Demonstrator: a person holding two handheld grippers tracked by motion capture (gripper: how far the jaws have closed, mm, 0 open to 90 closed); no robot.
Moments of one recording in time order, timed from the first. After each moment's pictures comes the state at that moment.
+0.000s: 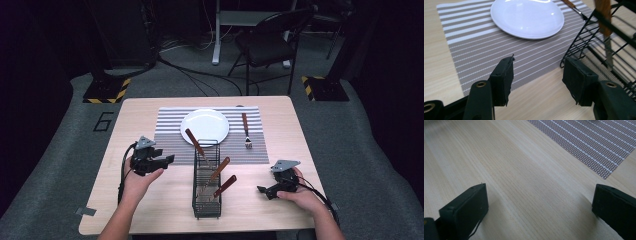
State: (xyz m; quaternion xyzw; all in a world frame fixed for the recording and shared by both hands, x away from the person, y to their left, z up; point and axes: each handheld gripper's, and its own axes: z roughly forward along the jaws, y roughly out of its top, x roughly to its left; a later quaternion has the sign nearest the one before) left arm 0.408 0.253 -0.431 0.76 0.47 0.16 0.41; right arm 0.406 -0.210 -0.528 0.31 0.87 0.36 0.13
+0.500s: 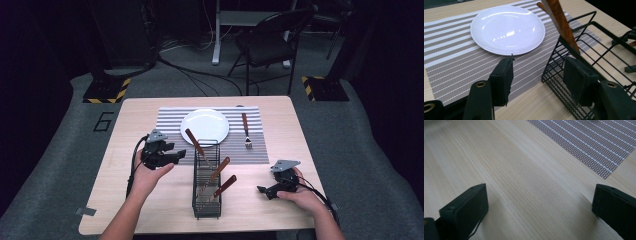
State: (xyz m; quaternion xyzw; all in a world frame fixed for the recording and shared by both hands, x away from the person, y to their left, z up) left arm 0.416 0.222 -0.410 0.78 0.43 0.15 0.43; right arm 0.406 -0.210 -0.528 0.31 0.87 0.36 0.13
